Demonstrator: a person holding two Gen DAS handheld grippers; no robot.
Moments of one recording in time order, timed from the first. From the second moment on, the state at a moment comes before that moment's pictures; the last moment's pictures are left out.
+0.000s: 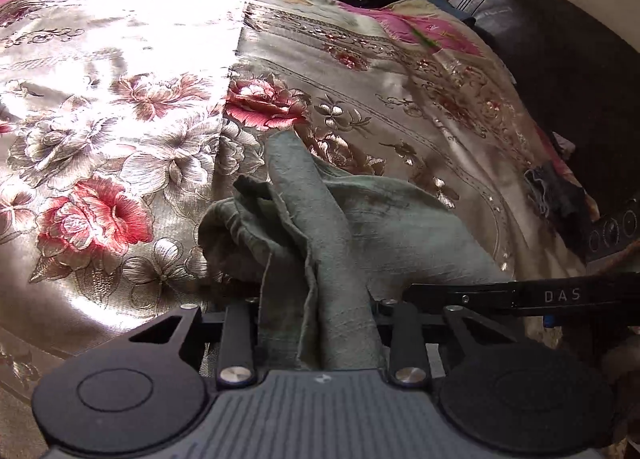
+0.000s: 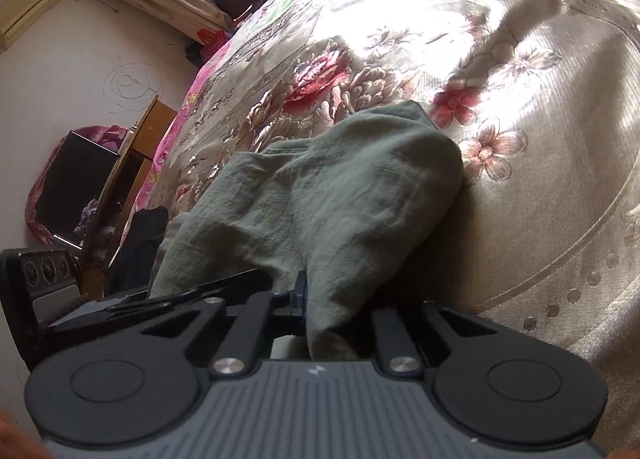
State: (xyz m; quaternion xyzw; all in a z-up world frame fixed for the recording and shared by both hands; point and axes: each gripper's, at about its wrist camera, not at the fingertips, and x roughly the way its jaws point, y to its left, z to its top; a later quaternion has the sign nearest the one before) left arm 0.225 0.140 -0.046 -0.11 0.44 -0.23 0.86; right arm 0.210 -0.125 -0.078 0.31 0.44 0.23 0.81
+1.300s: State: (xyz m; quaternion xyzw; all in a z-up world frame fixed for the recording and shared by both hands) left arm 0.148 0.482 -0.003 -0.17 0.35 0.05 0.92; right arm 0.302 0.244 -0.025 0.20 0.48 0.40 0.76
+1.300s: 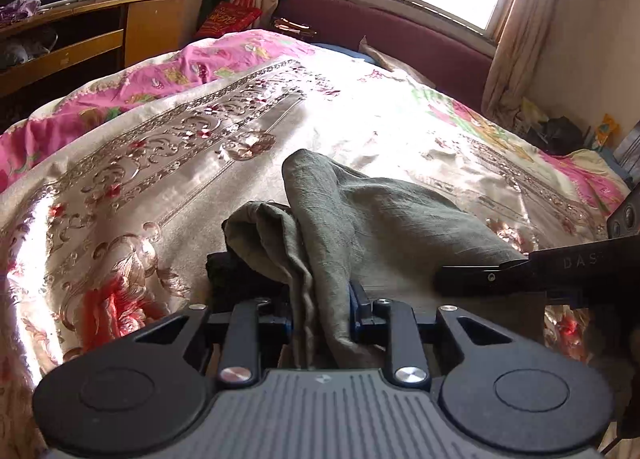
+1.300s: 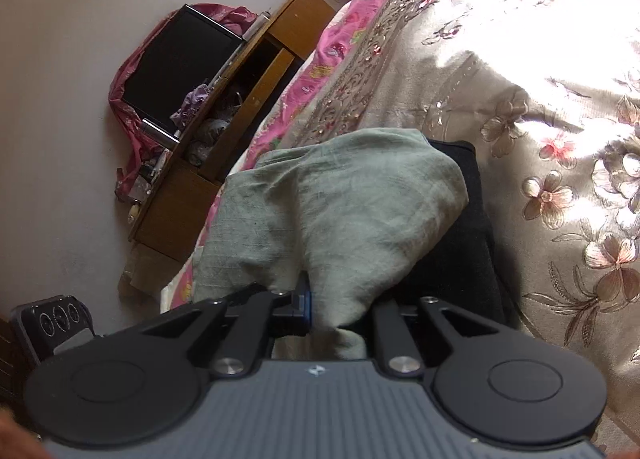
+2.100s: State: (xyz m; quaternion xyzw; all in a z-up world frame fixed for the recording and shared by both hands) left arm 0.152 0.436 0.041 -0.02 0.23 0.16 0.96; right arm 0.256 0.264 0.002 -0.01 0.29 0.35 0.89
